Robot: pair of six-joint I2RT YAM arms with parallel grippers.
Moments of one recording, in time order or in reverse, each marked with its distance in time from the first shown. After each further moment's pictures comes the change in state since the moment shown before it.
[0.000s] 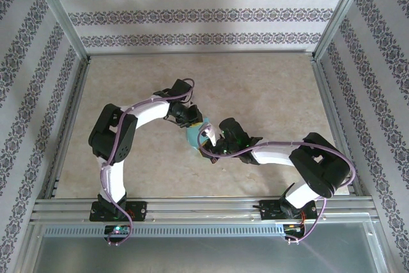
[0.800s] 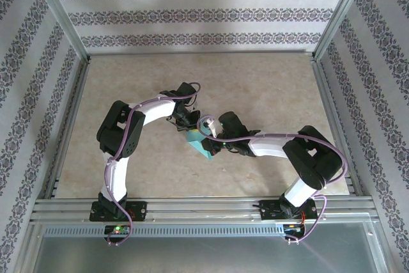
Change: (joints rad) left arm -0.014 0.081 0.060 -0.116 -0.049 0.127; right arm -0.062 0.085 0.088 -0.093 0.045 0.113
